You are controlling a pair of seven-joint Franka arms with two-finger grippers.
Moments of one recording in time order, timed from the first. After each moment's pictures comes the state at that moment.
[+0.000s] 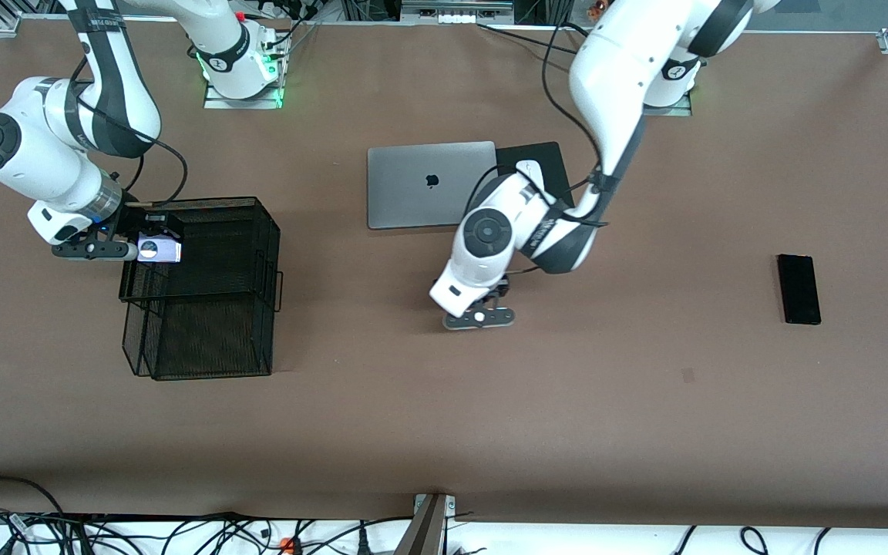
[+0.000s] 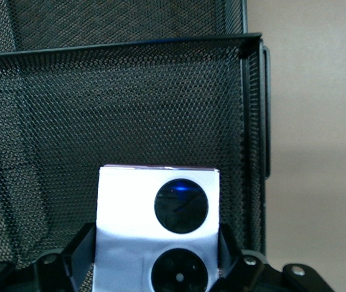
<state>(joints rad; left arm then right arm) -0.64 0.93 -0.05 -1.24 -0.04 2.22 -0.79 0.72 0.08 -0.78 -2.29 0.11 2.31 -0.10</state>
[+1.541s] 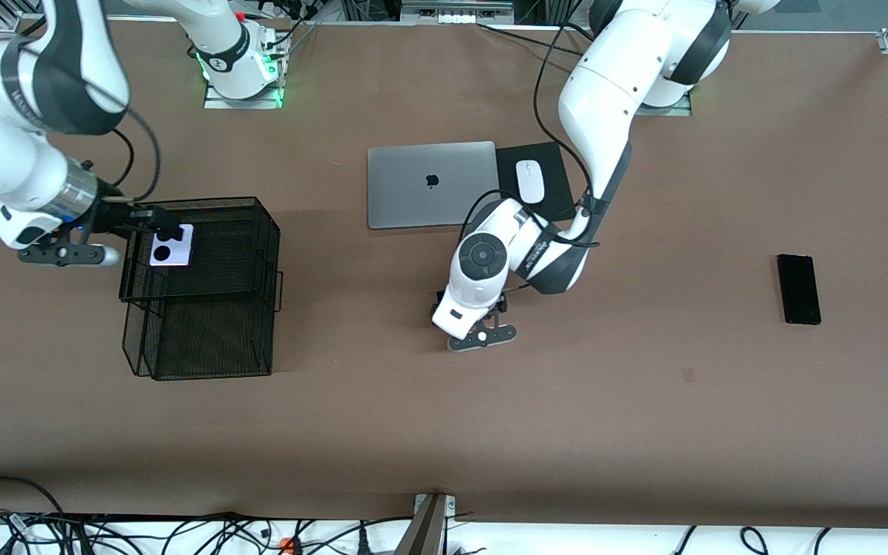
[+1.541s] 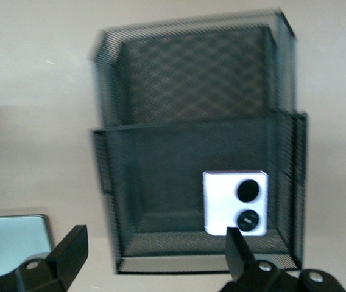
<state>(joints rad) -0.62 1.02 0.00 -1.07 -0.04 2.09 -0.80 0.85 0.11 -0.77 -1.85 0.16 1.90 0.04</state>
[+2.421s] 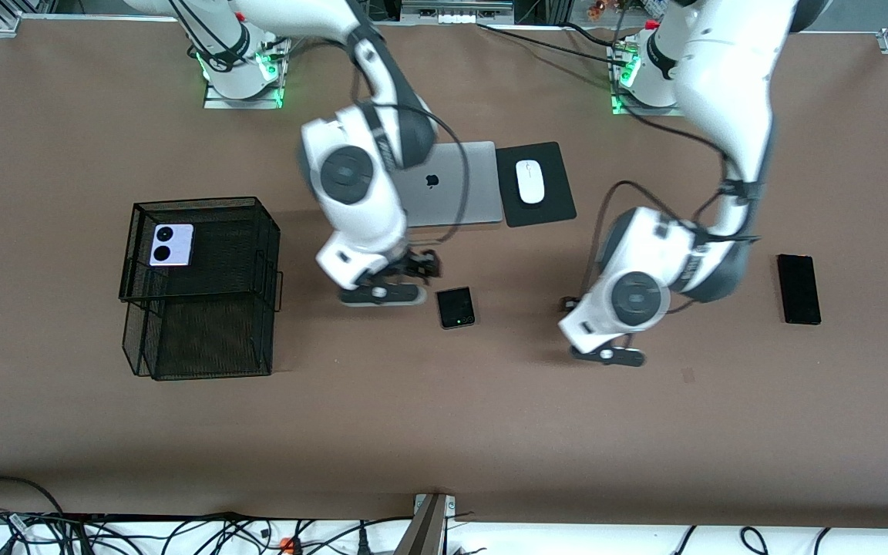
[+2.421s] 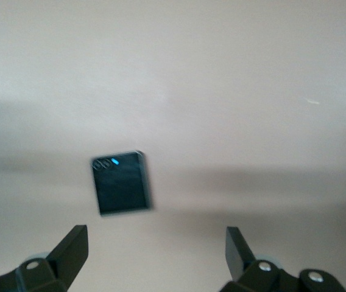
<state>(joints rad) -0.31 0.67 0.01 -1.47 0.05 1.88 -0.15 1.07 0.79 -0.57 -1.30 0.48 2.12 0.43</state>
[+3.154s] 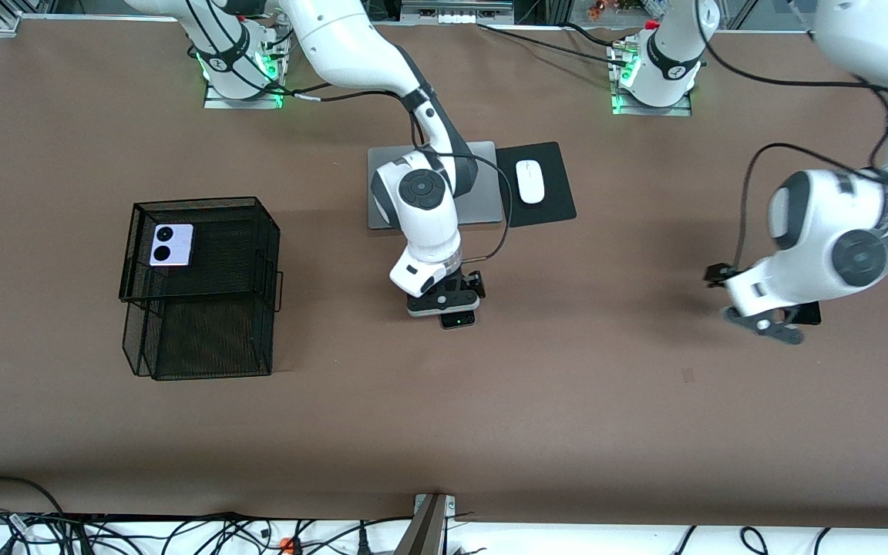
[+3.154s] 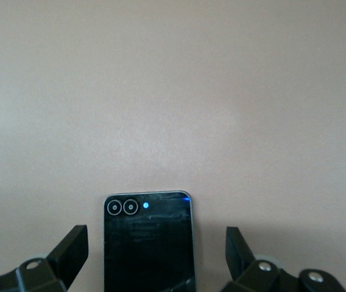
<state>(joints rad) 0.08 0.38 0.01 -1.91 0.12 2.15 0.40 1.12 1.02 -0.53 -1.28 0.46 2.49 0.44</state>
